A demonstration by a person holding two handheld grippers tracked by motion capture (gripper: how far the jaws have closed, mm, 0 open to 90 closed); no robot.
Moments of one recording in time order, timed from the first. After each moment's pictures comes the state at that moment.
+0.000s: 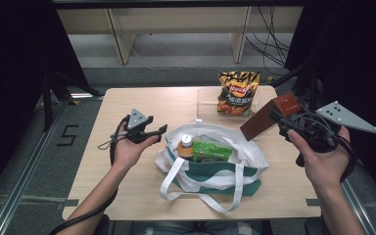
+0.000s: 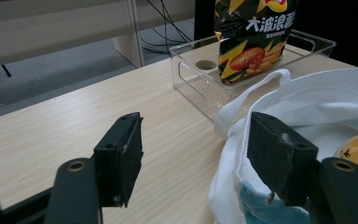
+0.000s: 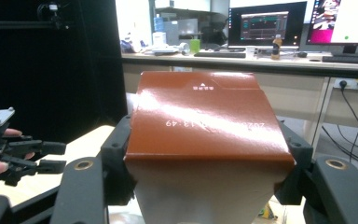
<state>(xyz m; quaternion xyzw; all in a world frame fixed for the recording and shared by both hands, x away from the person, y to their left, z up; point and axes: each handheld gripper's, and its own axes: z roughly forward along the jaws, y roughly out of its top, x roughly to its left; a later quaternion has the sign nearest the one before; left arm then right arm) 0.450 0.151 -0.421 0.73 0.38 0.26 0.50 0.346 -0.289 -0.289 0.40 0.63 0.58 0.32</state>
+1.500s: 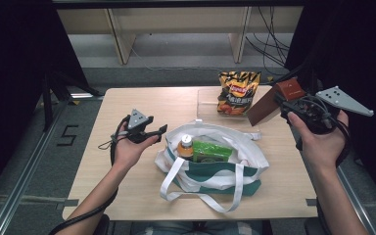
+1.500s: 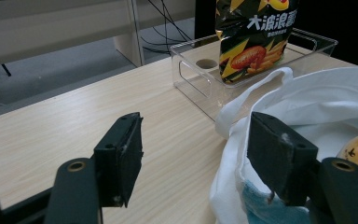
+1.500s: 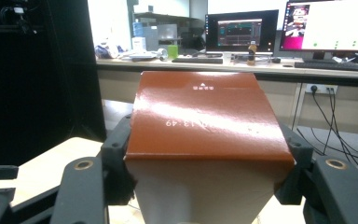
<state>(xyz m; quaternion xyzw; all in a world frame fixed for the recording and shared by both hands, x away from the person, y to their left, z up) 0.452 0.151 -0.423 0.73 0.38 0.26 0.50 0.385 -0.298 -0.284 0.42 0.61 0.57 0.36</state>
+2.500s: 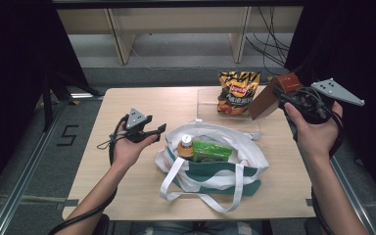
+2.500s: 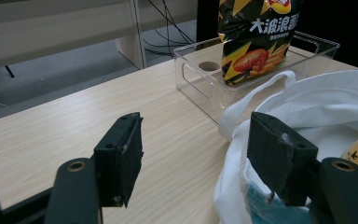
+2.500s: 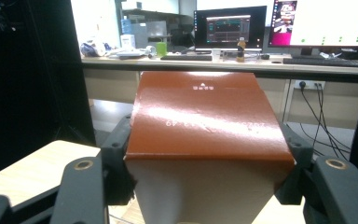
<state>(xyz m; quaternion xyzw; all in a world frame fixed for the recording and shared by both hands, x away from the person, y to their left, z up) 0.452 0.154 -0.420 0.73 0.38 0.27 0.50 0.412 -0.299 -0.287 0.44 0.60 0.56 0.36</state>
